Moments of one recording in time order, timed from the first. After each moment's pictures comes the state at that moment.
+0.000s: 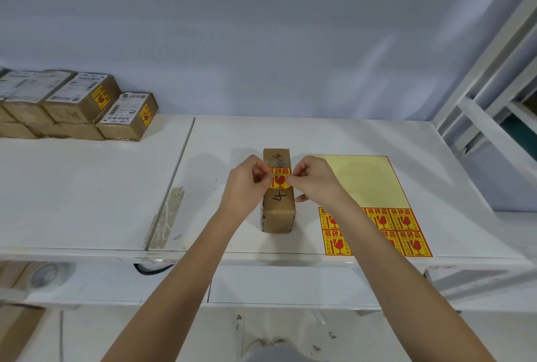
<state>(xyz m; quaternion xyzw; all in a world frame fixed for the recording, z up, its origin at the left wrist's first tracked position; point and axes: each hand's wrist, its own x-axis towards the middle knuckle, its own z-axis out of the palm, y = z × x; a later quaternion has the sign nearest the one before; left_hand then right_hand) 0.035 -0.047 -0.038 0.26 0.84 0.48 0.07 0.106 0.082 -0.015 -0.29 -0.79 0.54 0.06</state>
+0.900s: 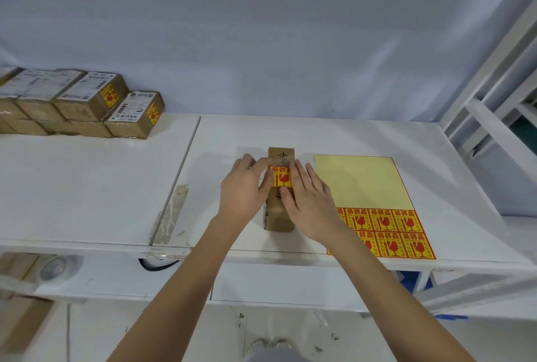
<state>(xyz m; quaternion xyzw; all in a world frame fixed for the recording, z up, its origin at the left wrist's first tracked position) 0.039 -0.054 -0.045 0.35 0.89 0.26 -0.13 0.135 0.059 -0.041 -0.16 -0.97 0.17 -0.01</state>
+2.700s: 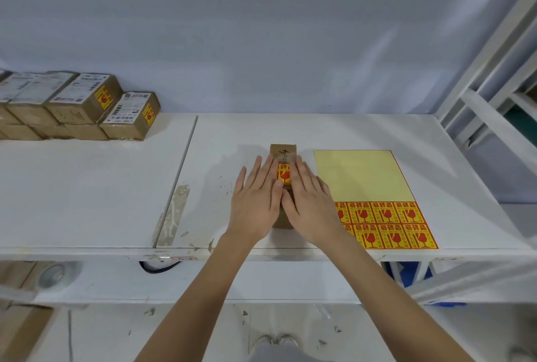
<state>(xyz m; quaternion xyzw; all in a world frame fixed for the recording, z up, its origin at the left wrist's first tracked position) 0.064 -0.061 -0.064 0.39 0.90 0.20 -0.03 0.138 0.048 -0.057 -0.16 -0.97 0.15 0.06</state>
